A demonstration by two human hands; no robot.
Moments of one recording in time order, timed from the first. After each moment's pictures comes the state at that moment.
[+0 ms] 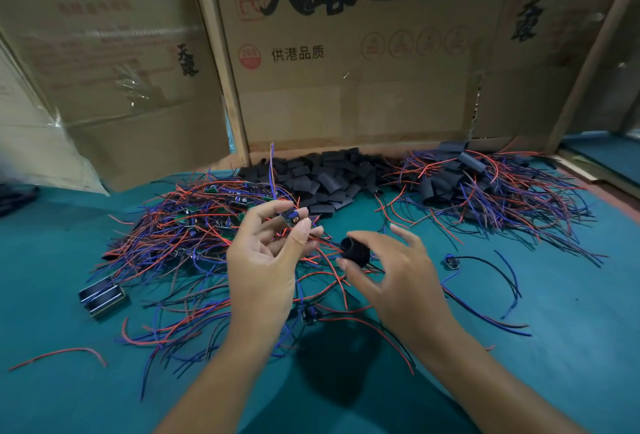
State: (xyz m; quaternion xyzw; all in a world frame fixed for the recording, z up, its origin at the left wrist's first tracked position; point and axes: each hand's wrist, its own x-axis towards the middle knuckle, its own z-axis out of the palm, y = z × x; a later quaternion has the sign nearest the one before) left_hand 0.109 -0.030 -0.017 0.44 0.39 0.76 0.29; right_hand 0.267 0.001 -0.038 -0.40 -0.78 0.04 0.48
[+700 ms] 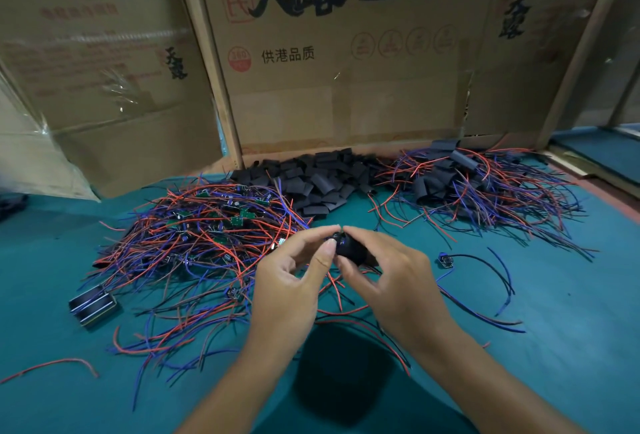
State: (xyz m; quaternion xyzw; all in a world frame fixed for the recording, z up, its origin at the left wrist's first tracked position) left_hand 0.128 -0.036 -0.028 0.56 0.45 0.64 0.28; right_hand 0.269 -0.007 -0.025 -0.37 -0.78 0.11 0.50
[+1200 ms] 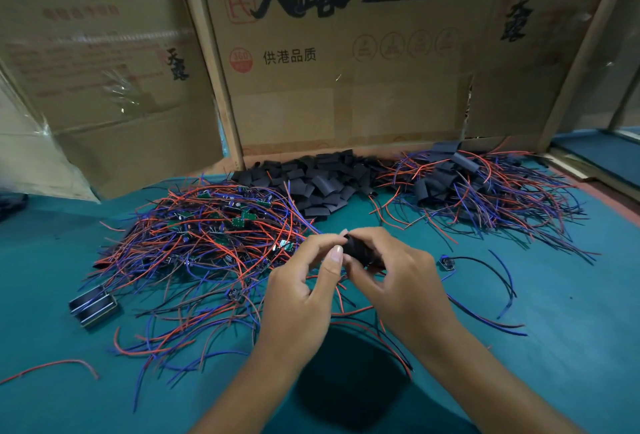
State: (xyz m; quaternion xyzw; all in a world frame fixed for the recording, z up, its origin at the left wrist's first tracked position) left_hand 0.134 -0.042 -0.031 0.62 0.49 0.58 0.20; right_hand 0.271 -0.008 -0.021 -0.38 -0.77 0.13 0.50
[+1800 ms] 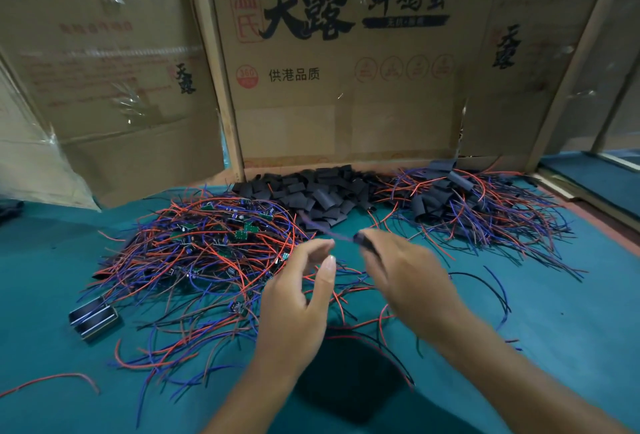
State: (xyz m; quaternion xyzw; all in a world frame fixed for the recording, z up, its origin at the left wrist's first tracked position) left_hand 0.119 -0.037 -0.034 0.62 0.52 0.57 0.14; right_hand 0.283 0.014 -0.003 -0.43 -0.84 0.00 0.33
